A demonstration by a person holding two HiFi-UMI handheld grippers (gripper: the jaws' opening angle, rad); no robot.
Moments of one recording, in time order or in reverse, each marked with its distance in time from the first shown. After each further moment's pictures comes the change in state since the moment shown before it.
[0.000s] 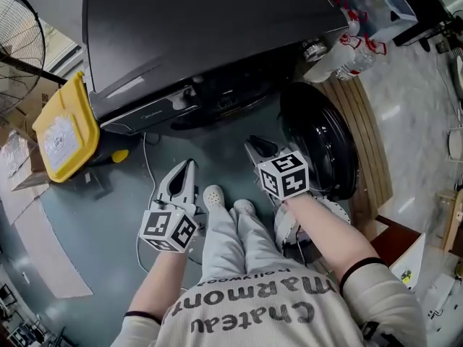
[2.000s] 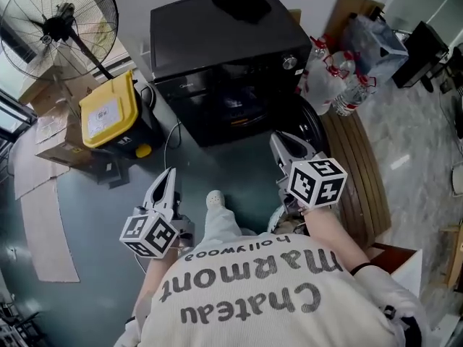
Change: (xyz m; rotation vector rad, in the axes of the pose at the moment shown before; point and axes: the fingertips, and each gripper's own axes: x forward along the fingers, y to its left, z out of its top) left arm -0.246 -0.123 0.057 -0.065 -0.228 0.112; right arm -0.289 0.105 0.075 0.017 -0.351 0.021
